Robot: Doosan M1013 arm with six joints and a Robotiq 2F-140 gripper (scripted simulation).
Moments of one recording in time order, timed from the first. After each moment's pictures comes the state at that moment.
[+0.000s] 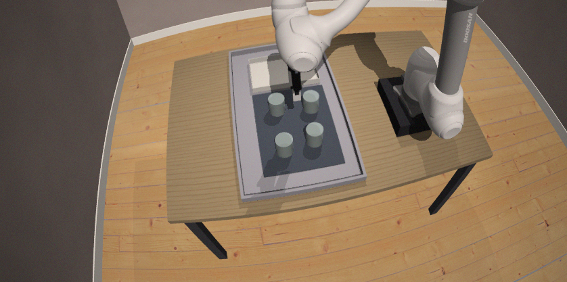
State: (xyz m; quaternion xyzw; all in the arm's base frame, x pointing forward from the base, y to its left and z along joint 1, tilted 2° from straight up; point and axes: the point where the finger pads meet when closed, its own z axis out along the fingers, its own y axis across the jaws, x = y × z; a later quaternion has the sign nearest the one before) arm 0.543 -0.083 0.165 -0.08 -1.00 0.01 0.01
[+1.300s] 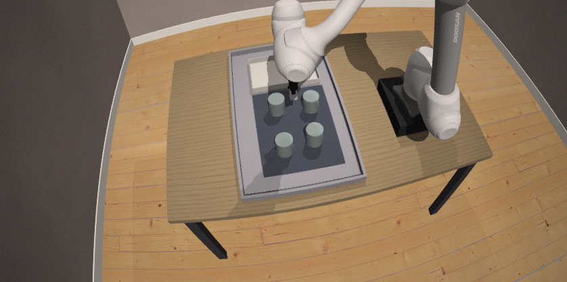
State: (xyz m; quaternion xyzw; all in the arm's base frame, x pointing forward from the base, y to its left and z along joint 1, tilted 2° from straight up) arm 0.539 -0.116 0.099 -0.09 -1.00 0.01 0.01
